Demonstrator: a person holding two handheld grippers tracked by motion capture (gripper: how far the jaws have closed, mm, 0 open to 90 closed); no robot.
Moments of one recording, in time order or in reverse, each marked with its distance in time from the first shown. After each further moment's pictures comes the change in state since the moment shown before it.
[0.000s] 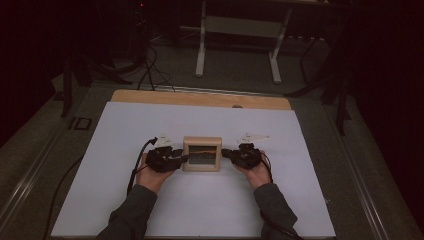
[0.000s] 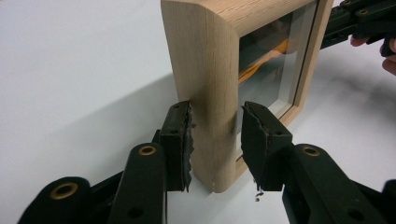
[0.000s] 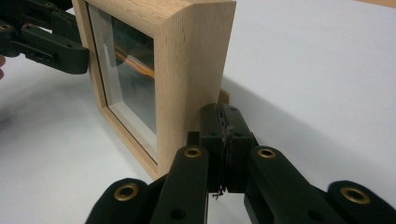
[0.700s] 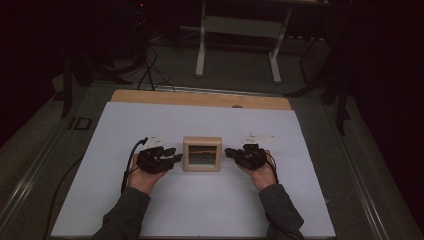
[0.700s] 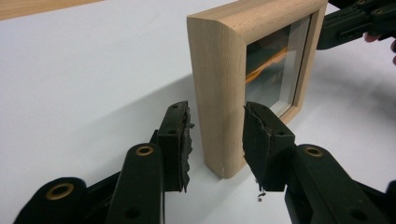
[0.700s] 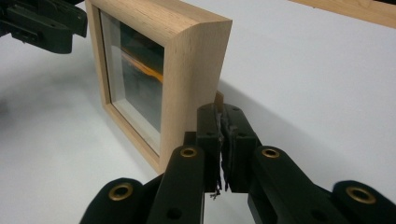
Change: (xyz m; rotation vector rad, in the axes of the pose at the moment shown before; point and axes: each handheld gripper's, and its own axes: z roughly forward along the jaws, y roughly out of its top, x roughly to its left) left arm 0.007 -0.004 -0.025 -0.038 0.020 0.001; right arm 0.003 0.004 -0.020 -0.003 -0.023 -0.035
